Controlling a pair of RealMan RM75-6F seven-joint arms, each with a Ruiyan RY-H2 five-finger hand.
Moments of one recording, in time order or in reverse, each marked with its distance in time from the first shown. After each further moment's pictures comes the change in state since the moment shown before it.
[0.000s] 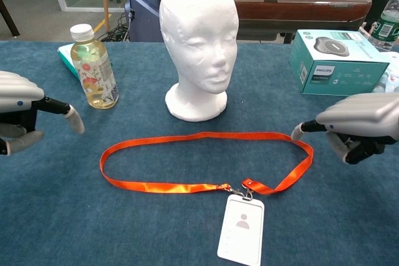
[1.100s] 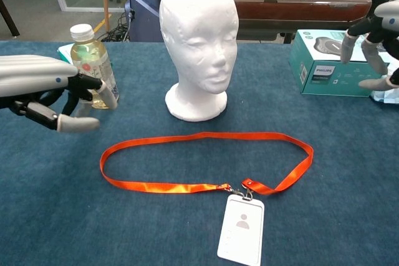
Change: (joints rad) left arm -0.006 -0.156 -0.100 0.016 -0.129 0.067 0.096; right arm -0.242 0.126 0.147 -0.103 -0.265 0.378 0.121
